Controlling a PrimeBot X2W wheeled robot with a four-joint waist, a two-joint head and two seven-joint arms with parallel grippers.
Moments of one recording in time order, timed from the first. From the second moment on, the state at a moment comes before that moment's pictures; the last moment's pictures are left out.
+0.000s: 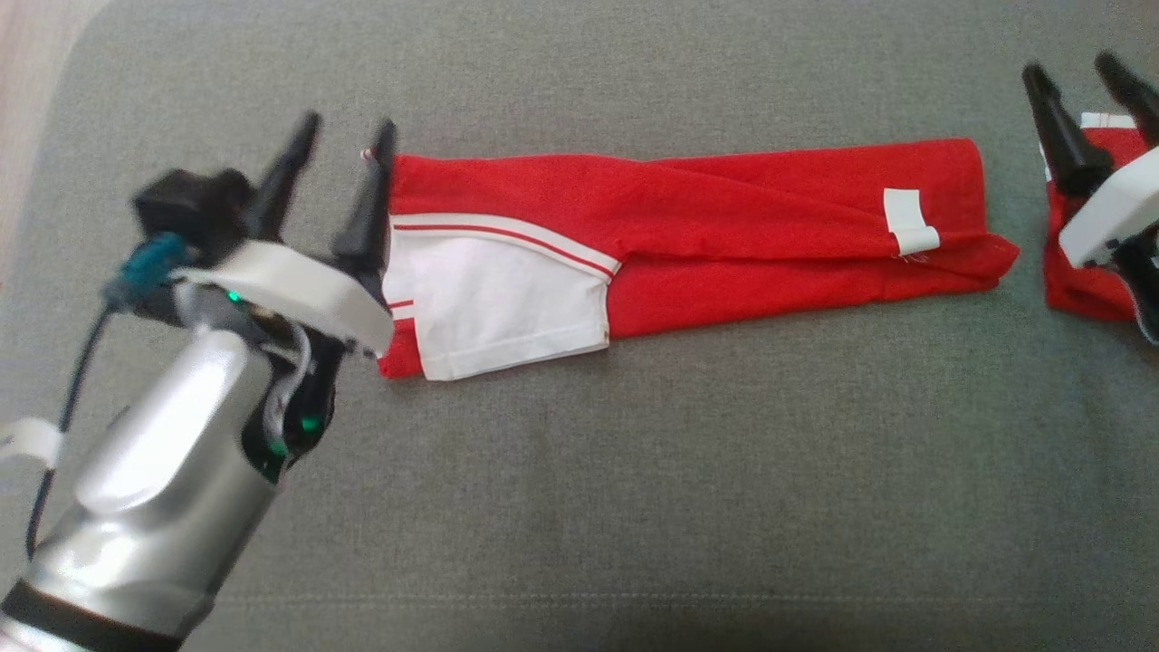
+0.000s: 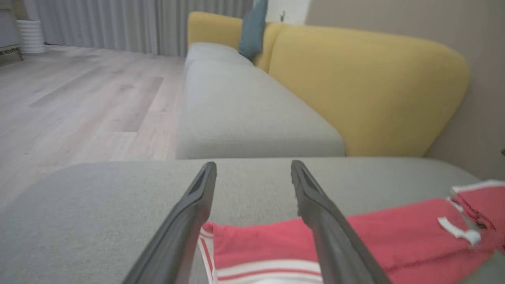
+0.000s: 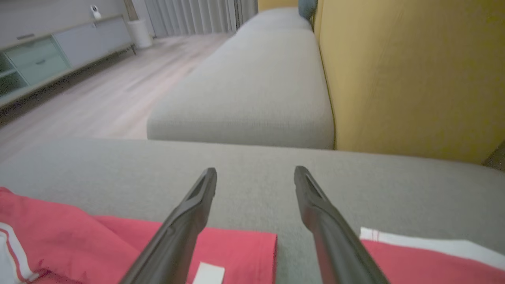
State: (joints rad) left arm -0.63 0.42 -0.73 0.27 -0.79 0.19 -0.25; right arm -0.73 -0.58 0.46 0.57 0.75 0.13 0.08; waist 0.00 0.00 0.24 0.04
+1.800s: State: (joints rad) left arm -0.37 0.03 -0.08 0.20 -0.42 -0.05 -0.26; right arm -0.60 -0.20 -0.28 0.72 0.22 0.13 0.07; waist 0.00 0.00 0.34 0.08
